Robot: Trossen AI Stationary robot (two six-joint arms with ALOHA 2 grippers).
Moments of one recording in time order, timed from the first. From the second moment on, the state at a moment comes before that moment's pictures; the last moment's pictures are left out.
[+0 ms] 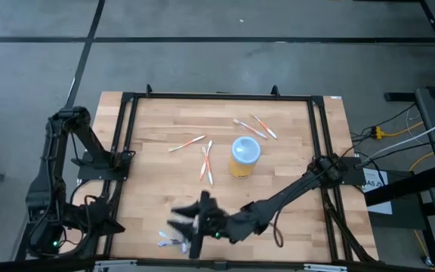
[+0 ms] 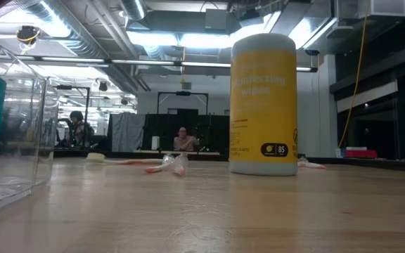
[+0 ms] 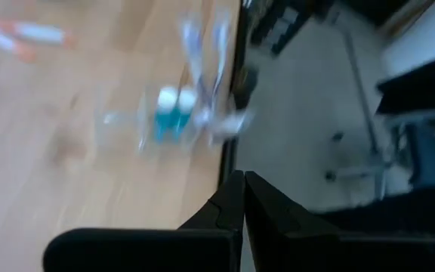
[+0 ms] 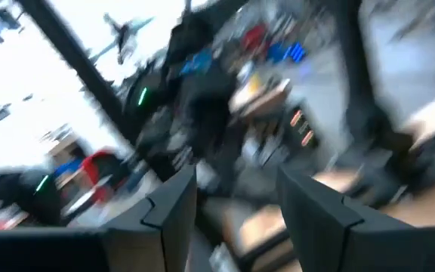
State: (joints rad) left arm -1.47 1.31 1.26 -1.08 -0.88 -1.62; right arm 0.58 2.20 1.89 0.44 0.69 0.53
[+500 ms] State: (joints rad) left arm -0.99 1.32 1.26 -1.11 -0.69 -1.21; right arm 0.53 1.81 1.89 -0.46 0.83 0.57
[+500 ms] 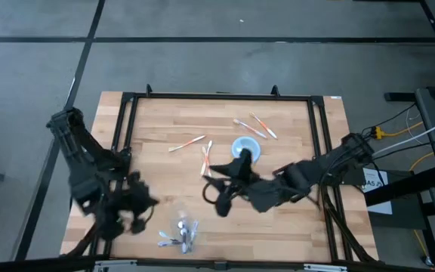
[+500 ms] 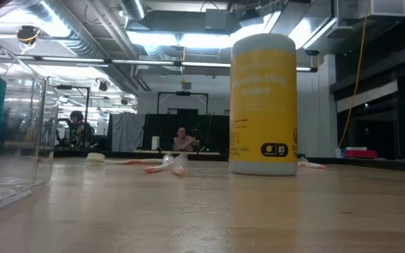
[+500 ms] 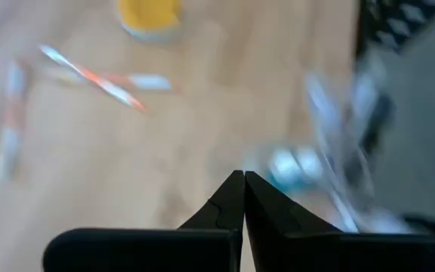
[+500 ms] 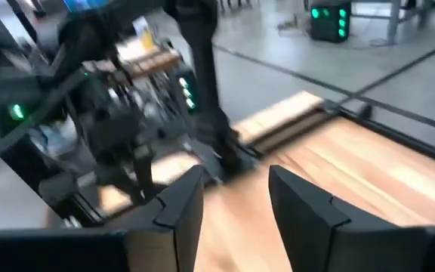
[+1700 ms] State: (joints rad) left arm -0.07 1.21 1.26 -0.34 -0.39 -0.52; right arm -0.58 1.46 1.67 -1.08 -0.07 0.11
